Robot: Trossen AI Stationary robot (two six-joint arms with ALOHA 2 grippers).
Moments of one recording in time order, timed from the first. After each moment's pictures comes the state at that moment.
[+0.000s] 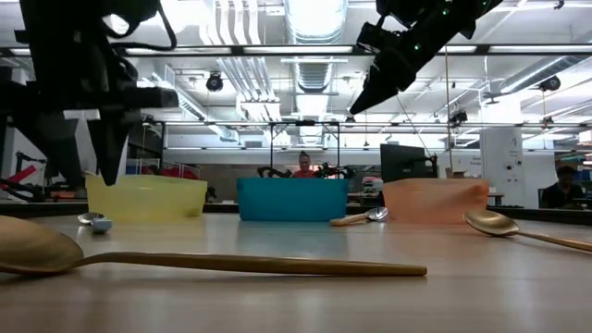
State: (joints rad) left arm -0.43 1.59 0.95 -1.00 -0.31 -2.06; right arm -0.30 1.35 1.00 -0.32 0.08 -0.28
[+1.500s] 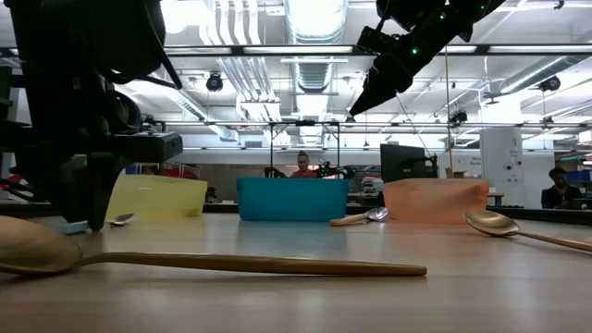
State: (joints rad) left arm -0.48 1.78 0.96 -0.88 -0.26 -2.11; right arm -0.33 1.35 1.00 -0.30 0.08 -0.31
